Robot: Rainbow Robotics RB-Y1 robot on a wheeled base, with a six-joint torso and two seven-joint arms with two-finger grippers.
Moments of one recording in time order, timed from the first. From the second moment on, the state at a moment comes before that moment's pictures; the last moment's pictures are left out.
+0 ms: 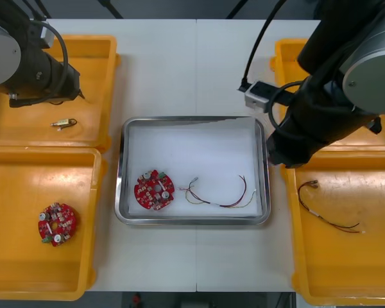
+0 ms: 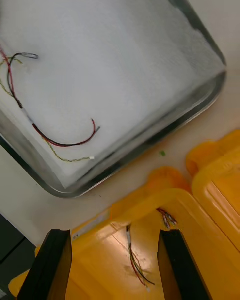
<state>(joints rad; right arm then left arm) -0.83 -0.79 0.43 -2.10 -1.06 1.91 1.38 -0.70 0.89 -0.26 -1.86 0.74 1.58 -0.87</state>
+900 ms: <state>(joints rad) -0.73 -0.97 0.10 -1.85 -1.03 1.91 1.18 -0.69 0.89 -0.26 -1.86 0.74 1.58 -0.87</state>
